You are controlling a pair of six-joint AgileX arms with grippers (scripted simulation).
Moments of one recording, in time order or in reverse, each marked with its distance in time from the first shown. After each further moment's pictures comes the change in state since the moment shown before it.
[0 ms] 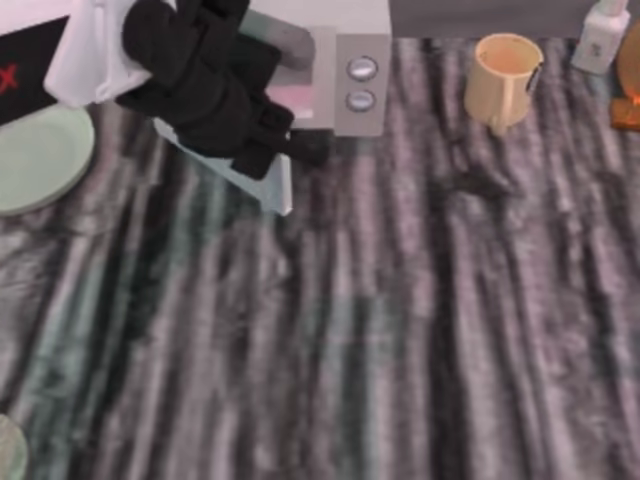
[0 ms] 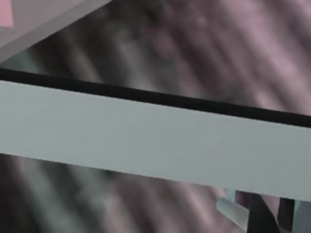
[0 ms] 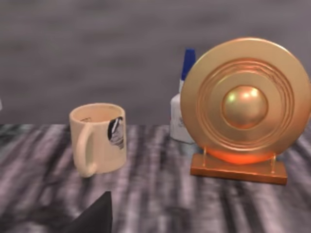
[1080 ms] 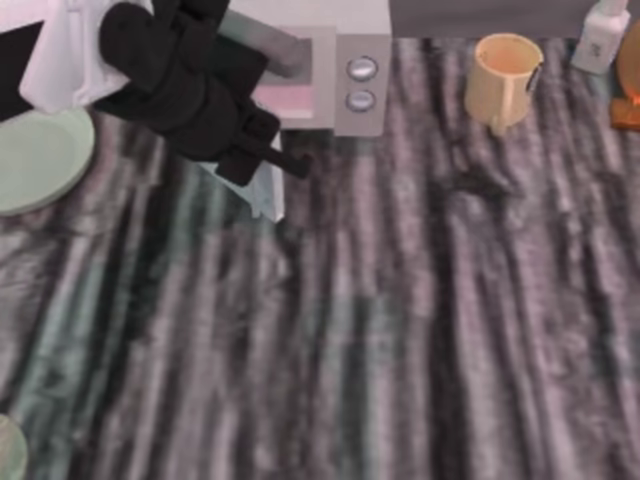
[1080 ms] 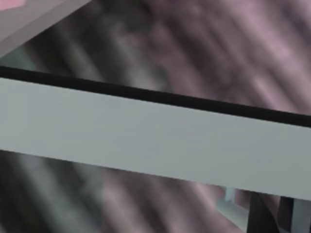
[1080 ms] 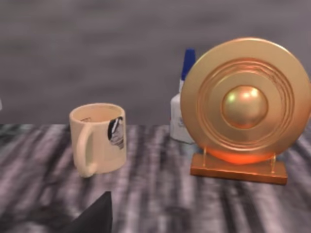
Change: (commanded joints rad) left arm 0.025 -0.037 -0.037 0.007 0.038 0.070; right arm 0.000 0.000 0.000 0.000 0.000 0.000
